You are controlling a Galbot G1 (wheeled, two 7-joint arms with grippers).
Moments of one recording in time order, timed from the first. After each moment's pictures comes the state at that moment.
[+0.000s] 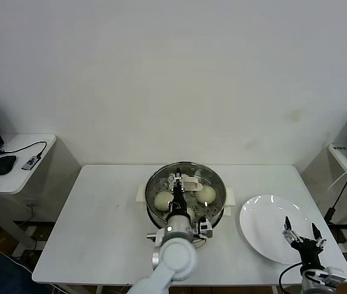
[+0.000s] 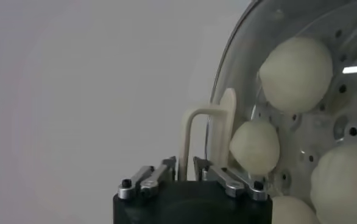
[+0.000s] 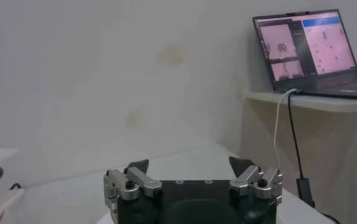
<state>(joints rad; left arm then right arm) 0.96 -1.50 0.18 -1.82 1.50 0.74 0.35 -1.52 1.47 0.90 1.84 0.39 0.01 -0.09</state>
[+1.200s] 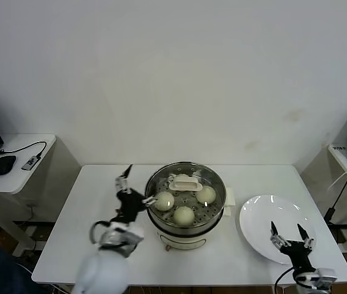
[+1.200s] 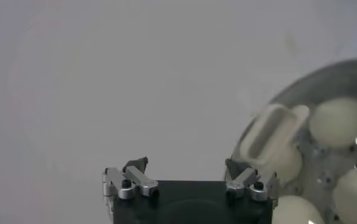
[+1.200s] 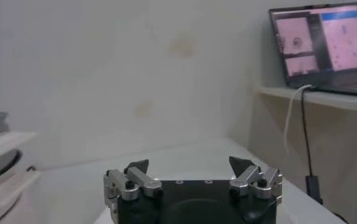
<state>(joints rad) 1.28 -1.37 -0.27 -2.20 0.58 0.44 0.10 -1.61 1.36 0.80 1.92 0.37 -0.03 -0.09</state>
